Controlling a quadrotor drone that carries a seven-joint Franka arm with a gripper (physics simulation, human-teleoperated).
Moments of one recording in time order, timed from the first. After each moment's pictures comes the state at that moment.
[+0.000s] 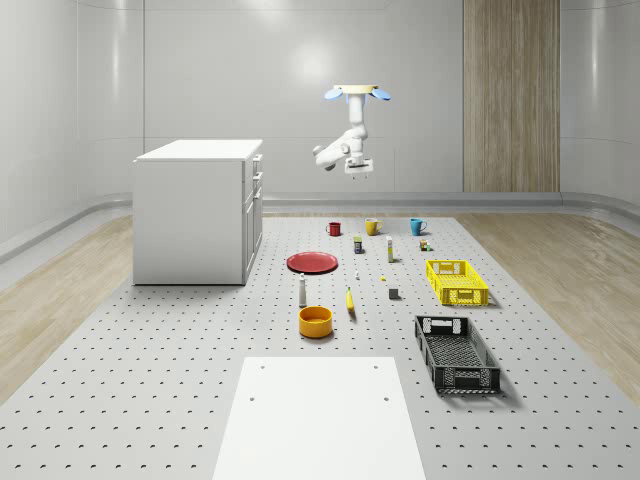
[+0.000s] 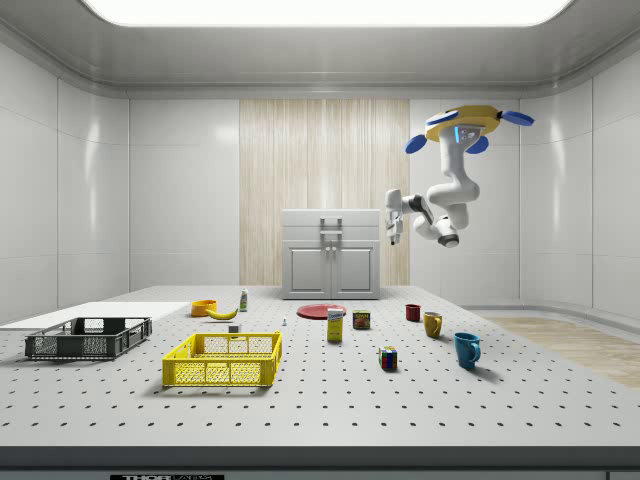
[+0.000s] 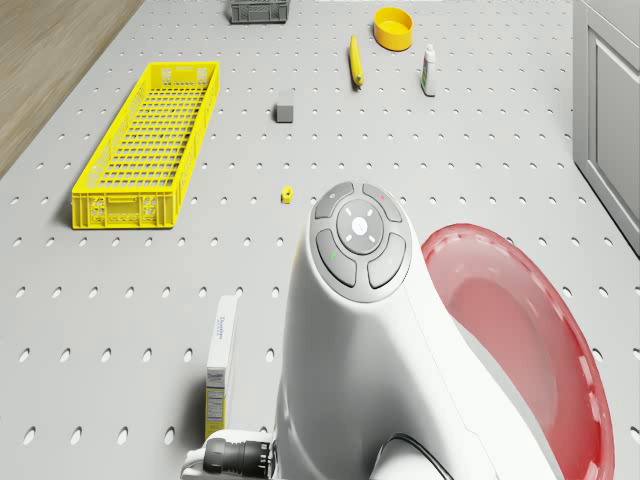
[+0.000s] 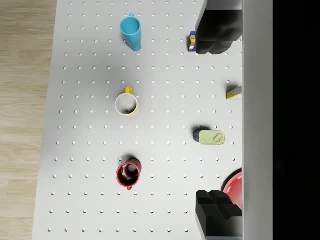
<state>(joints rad) -0.96 -1.02 1.22 -2.89 -1.98 1.17 1.52</state>
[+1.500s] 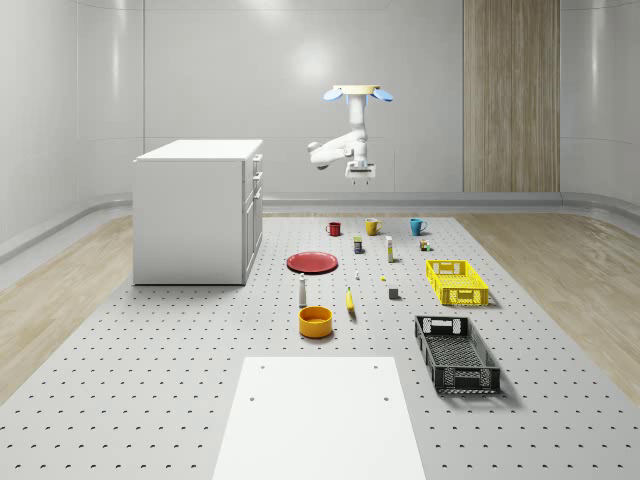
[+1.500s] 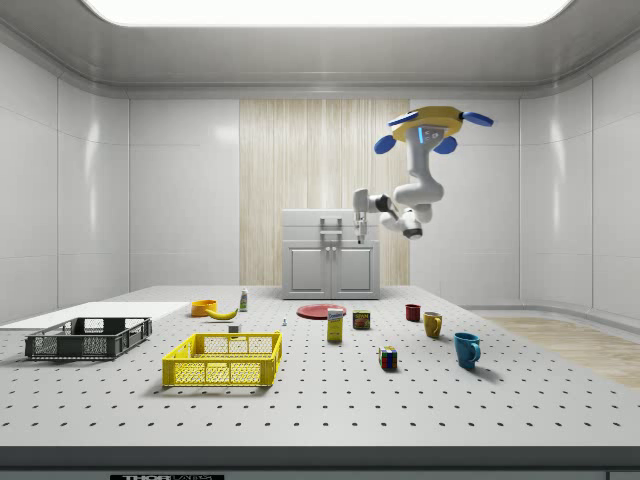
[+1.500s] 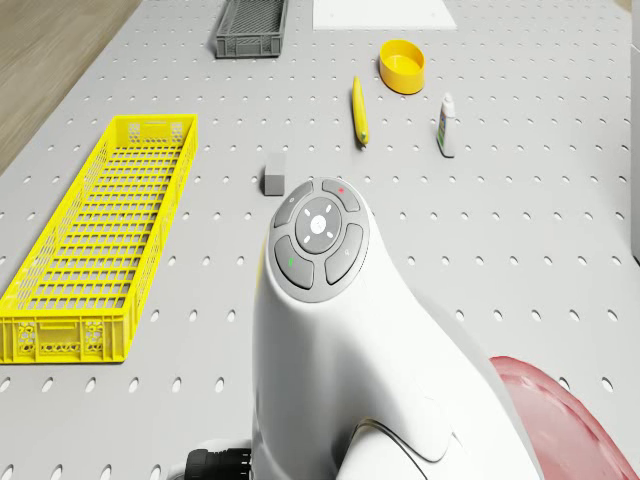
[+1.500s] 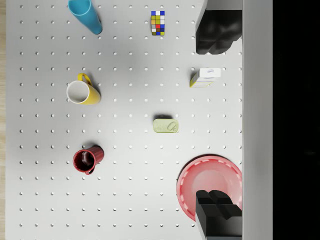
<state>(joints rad) -1.08 -1.19 1.30 -2.89 -1.92 1.27 1.61</state>
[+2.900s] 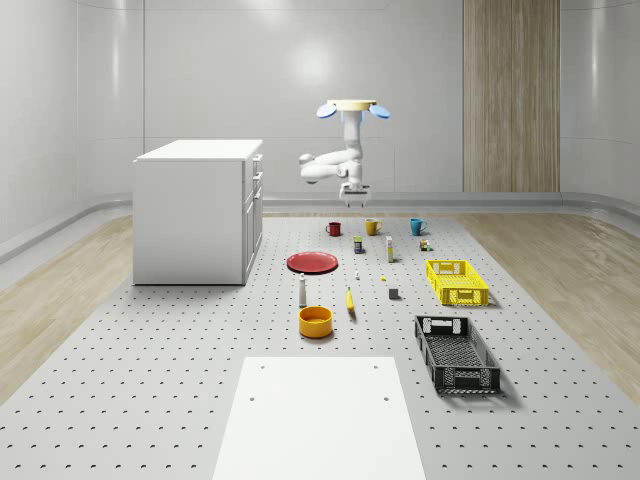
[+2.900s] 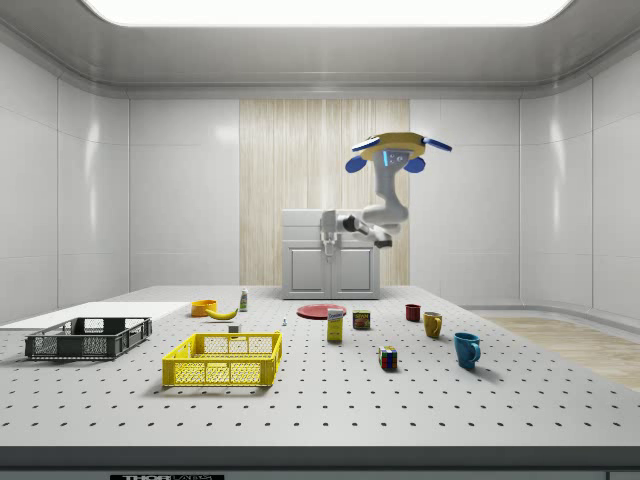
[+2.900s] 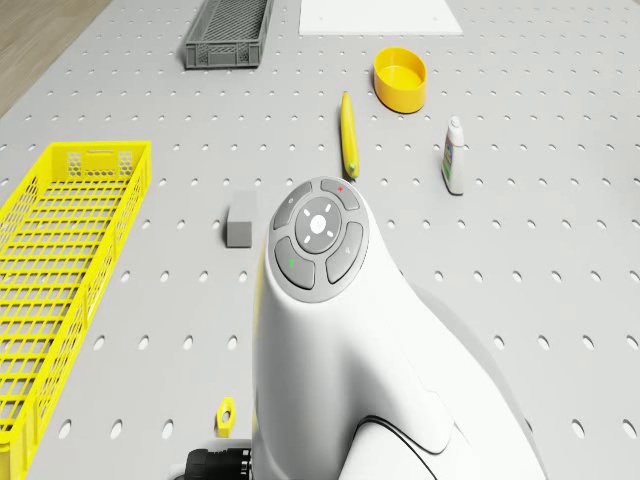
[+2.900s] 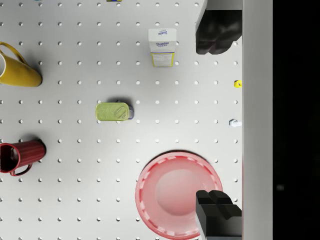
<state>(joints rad) -1.12 -1.31 1.33 -2.88 -1.87 1.38 1.65</state>
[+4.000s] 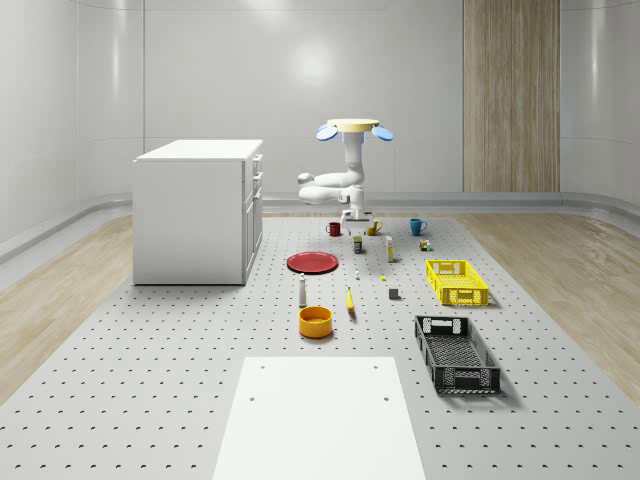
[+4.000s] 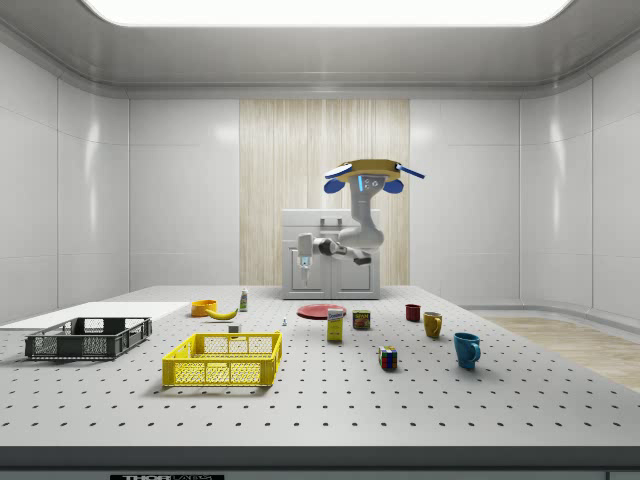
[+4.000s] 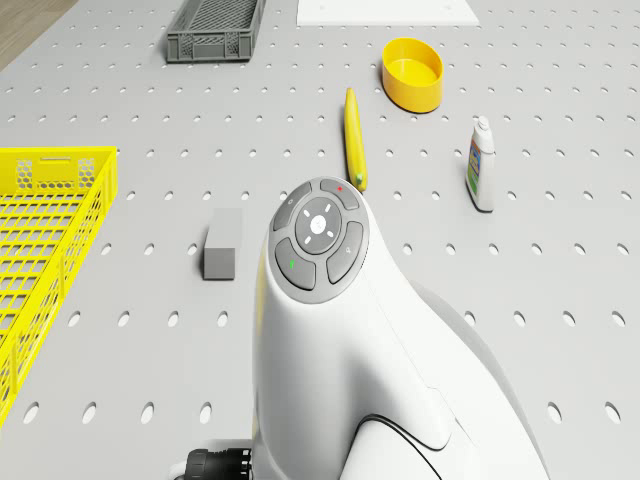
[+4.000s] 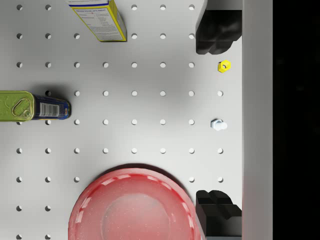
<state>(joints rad) -1.14 -1.38 1.35 -2.88 -1.83 1.44 1.66</state>
